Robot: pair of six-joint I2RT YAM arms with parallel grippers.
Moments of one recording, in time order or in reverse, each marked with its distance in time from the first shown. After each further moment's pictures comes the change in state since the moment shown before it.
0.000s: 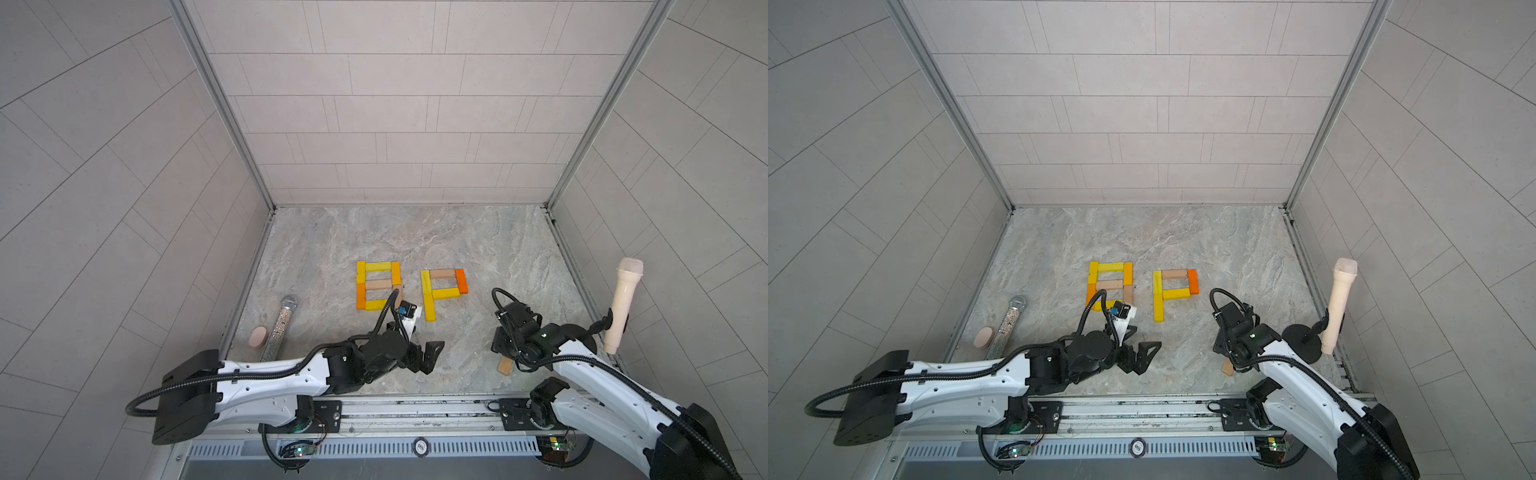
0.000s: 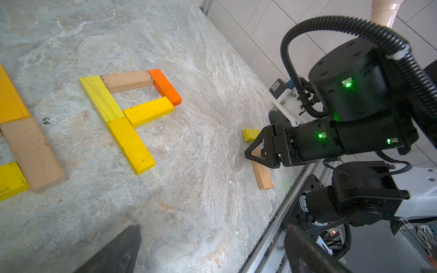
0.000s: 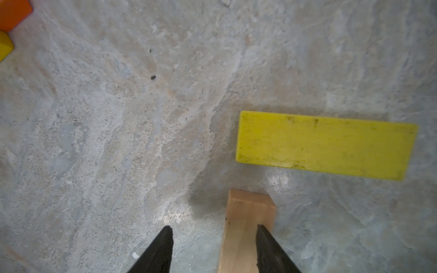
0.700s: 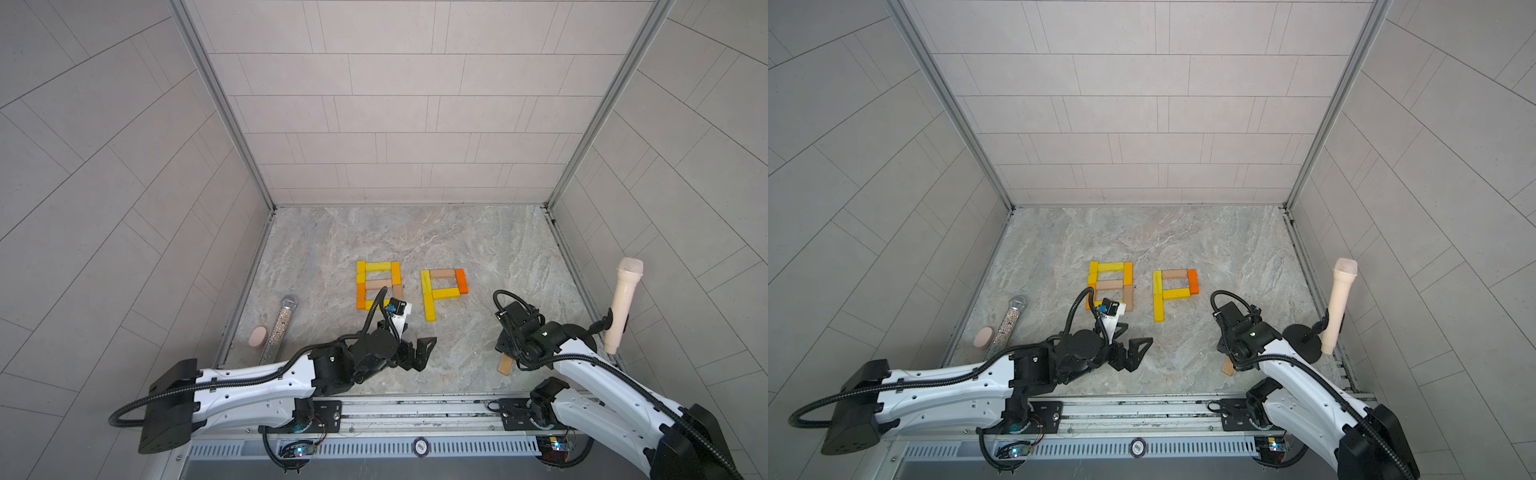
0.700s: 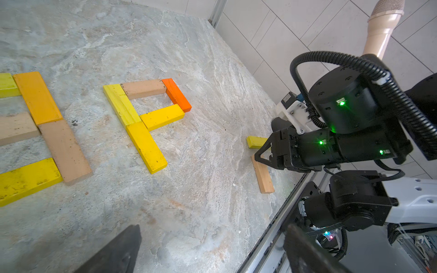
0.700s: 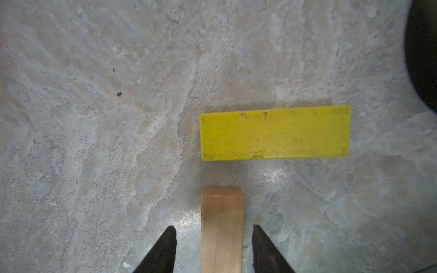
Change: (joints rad) left arm 0.013 -0.118 0.000 -0.113 -0.024 -0.014; right arm 0.007 0.018 0.027 -0.075 0.048 0.121
